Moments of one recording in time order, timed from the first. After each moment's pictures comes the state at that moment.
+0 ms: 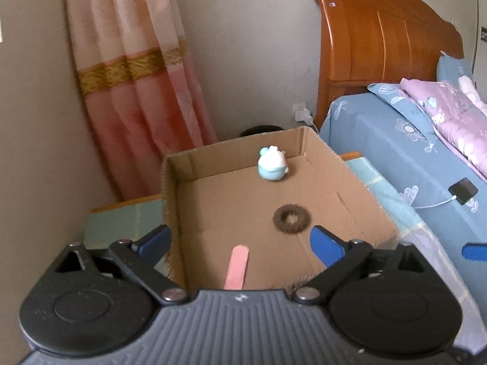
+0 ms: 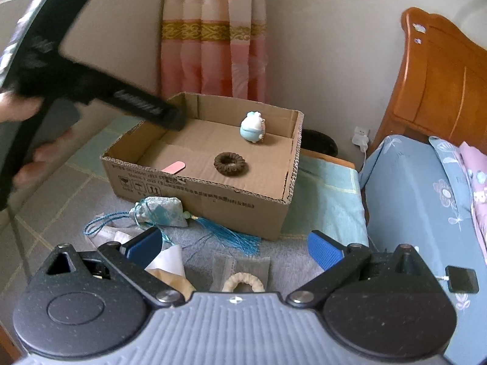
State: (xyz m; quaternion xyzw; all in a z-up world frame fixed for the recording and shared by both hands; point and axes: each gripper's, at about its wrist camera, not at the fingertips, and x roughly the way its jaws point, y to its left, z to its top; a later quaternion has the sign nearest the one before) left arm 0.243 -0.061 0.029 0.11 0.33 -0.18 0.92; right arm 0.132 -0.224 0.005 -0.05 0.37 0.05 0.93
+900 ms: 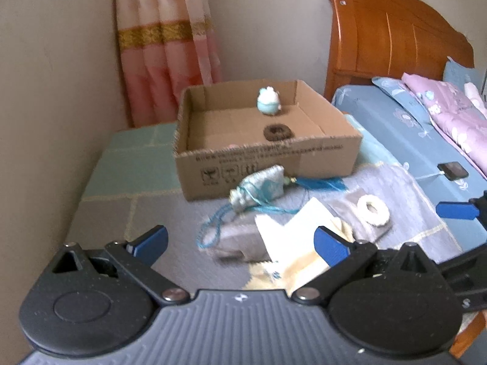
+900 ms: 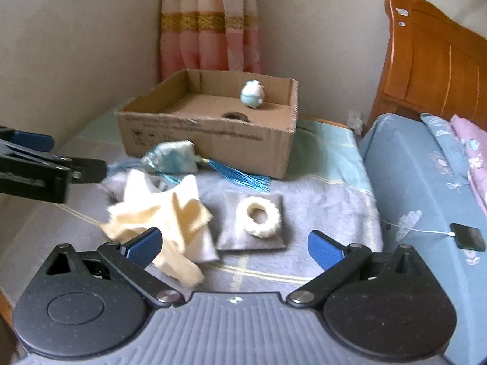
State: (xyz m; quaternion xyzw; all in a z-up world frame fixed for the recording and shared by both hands) left arm 0.110 -0.029 -0.020 0.07 0.35 -0.15 0.92; right arm 0.063 -0.221 -0.045 -0.04 0.36 0.03 0.93
